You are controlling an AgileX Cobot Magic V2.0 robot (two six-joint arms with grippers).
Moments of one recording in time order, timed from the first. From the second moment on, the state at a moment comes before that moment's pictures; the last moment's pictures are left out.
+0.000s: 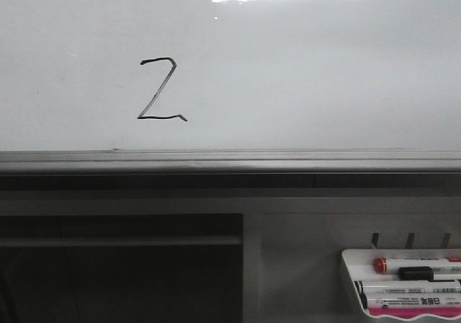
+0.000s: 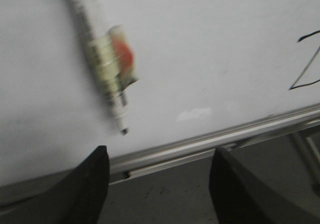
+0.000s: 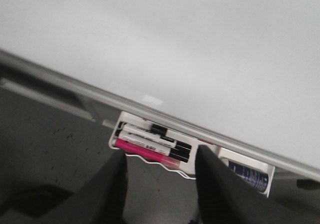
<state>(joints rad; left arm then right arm) 0.03 0.95 -0.87 -0.34 0.83 0.40 0.32 0.88 -1.11 -0.07 1.10 -0.04</state>
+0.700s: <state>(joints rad) 0.09 0.56 -0.44 -0.32 0.06 0.25 0.32 0.40 -0.39 -0.35 0.06 0.26</state>
